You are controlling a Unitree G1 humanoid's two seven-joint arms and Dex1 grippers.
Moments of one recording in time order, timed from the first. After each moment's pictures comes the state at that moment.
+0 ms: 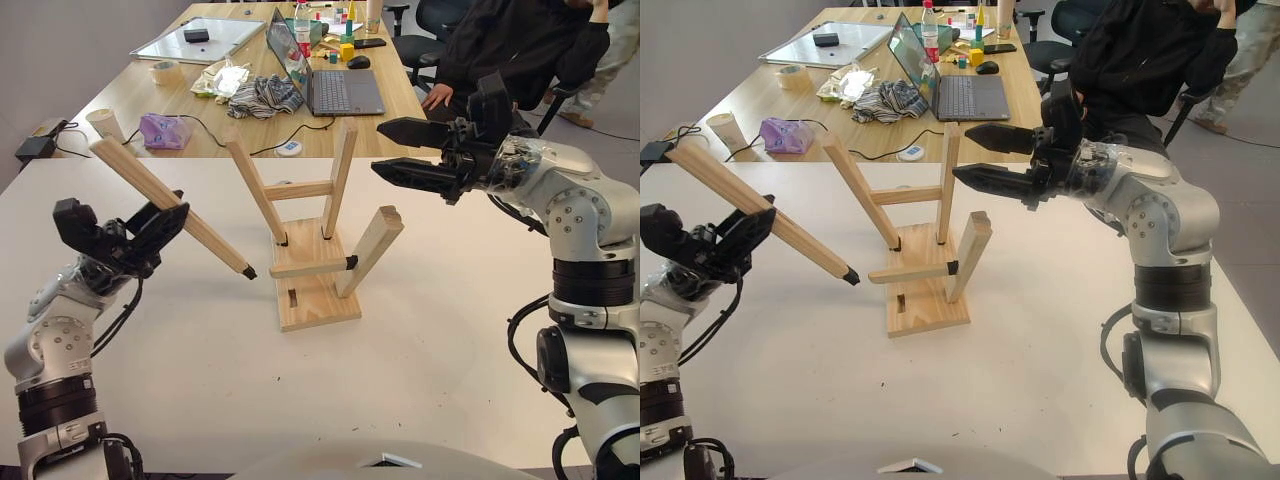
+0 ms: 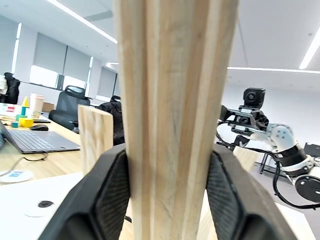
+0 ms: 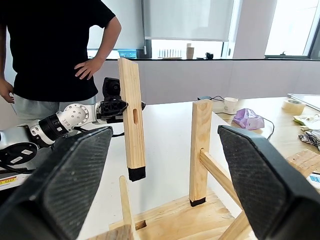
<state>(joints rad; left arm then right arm) -0.12 0.56 0.45 0.09 -0.91 0.40 -1.21 -0.75 -0.53 -0.06 -0.01 0.69 0.71 1.11</state>
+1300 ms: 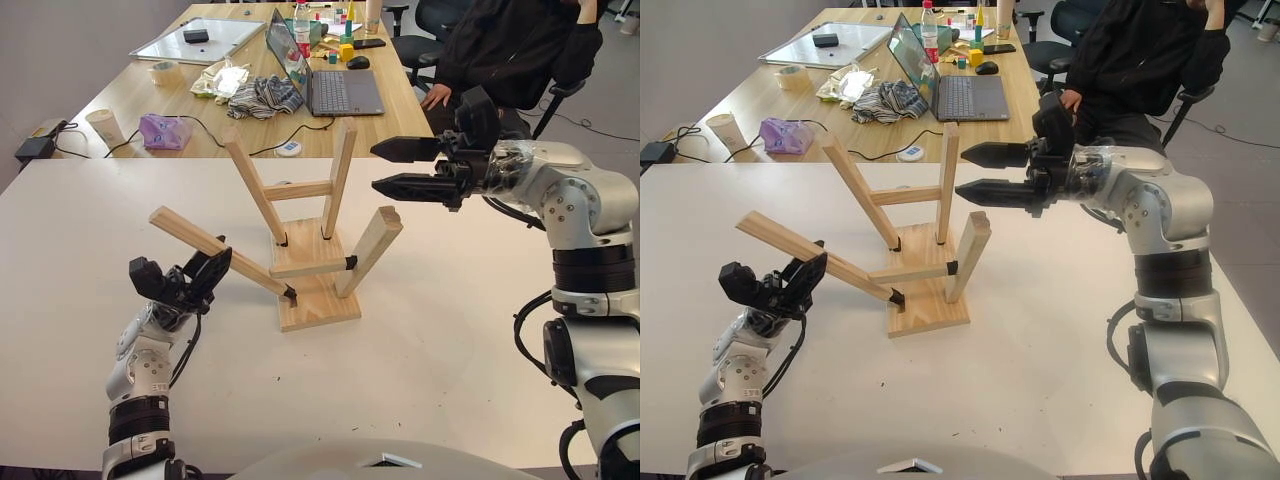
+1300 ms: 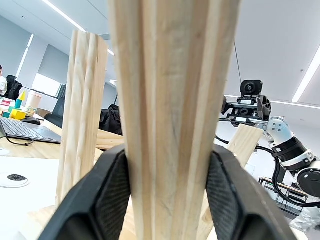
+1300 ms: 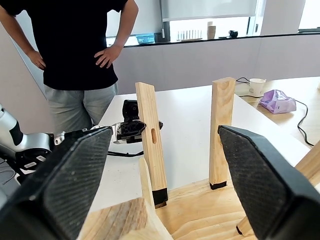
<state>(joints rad) -0.05 0.29 0.38 0.26 -0.84 0.13 -1.31 -0.80 -0.56 0.01 0.11 0.67 0.73 1.26</state>
